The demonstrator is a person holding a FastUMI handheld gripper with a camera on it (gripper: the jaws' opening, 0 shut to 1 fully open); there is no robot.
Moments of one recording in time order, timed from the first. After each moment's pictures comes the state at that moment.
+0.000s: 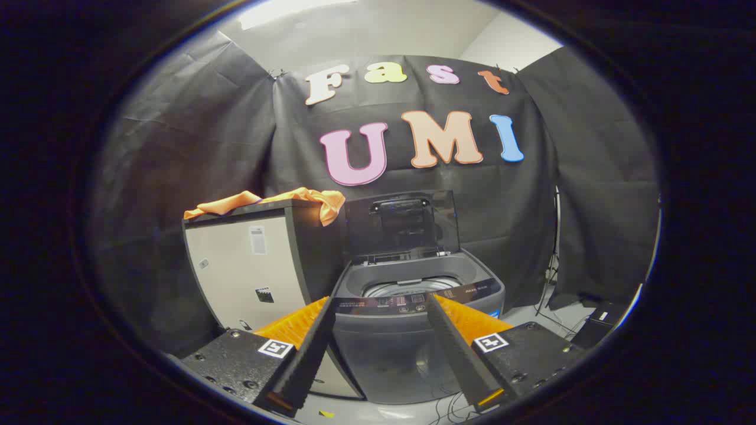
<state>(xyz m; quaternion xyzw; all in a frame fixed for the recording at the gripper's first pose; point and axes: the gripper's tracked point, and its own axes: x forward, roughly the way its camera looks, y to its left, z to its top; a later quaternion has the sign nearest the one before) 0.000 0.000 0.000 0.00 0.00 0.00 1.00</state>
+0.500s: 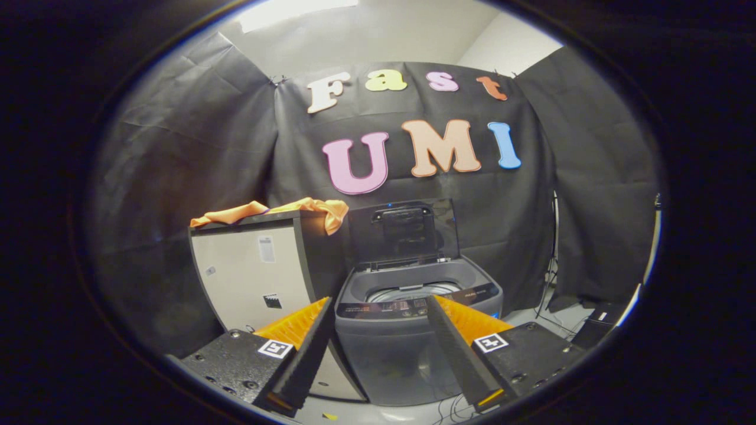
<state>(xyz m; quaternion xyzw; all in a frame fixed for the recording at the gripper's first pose) -0.009 0.010 0.005 0.01 0.00 0.00 1.00</state>
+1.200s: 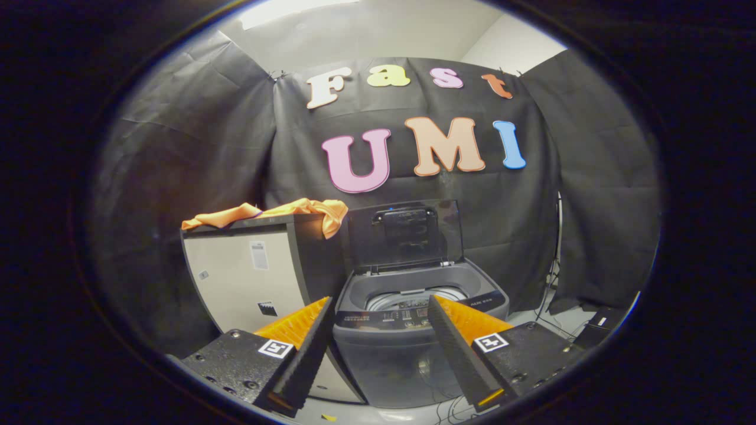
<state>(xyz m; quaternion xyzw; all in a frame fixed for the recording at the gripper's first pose) 0.025 0.016 0.034 0.01 -0.01 0.00 1.00</state>
